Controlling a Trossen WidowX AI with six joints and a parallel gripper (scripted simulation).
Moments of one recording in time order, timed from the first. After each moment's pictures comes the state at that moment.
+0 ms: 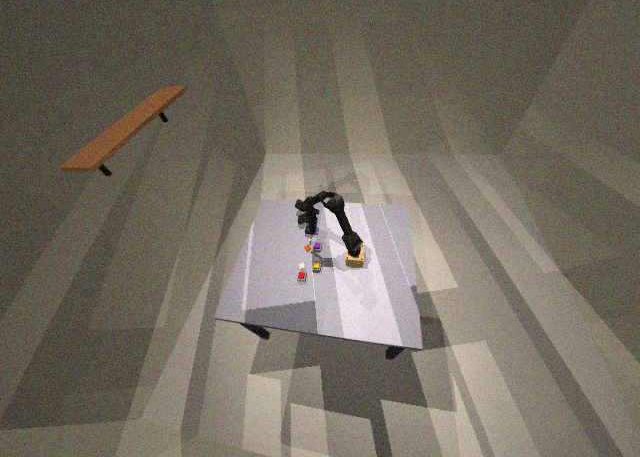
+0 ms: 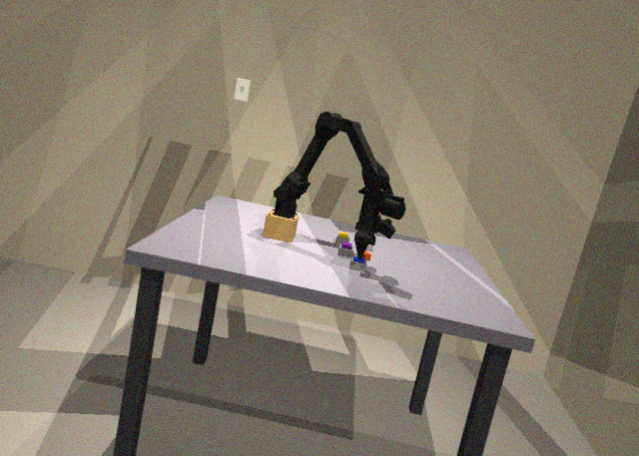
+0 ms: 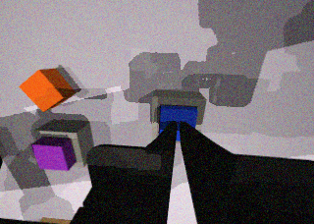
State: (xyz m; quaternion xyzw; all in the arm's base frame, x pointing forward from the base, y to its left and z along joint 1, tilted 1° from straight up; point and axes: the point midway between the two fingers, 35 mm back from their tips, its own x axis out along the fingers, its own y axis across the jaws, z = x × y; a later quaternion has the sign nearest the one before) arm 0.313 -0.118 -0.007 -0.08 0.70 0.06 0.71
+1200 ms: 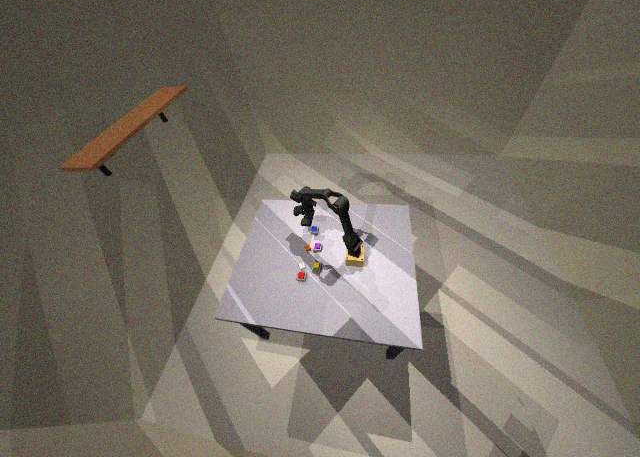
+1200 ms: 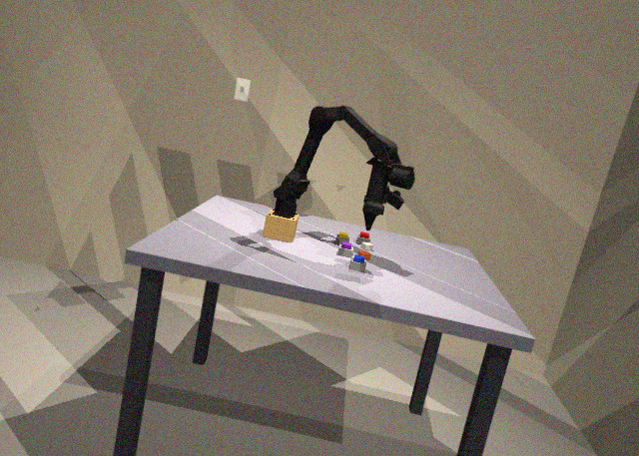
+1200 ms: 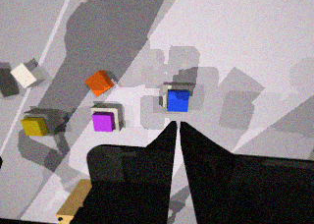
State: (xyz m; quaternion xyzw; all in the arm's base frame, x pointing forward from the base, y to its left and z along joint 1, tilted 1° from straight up) arm 0.318 -0.107 0.085 -0.07 0.70 0.06 0.71
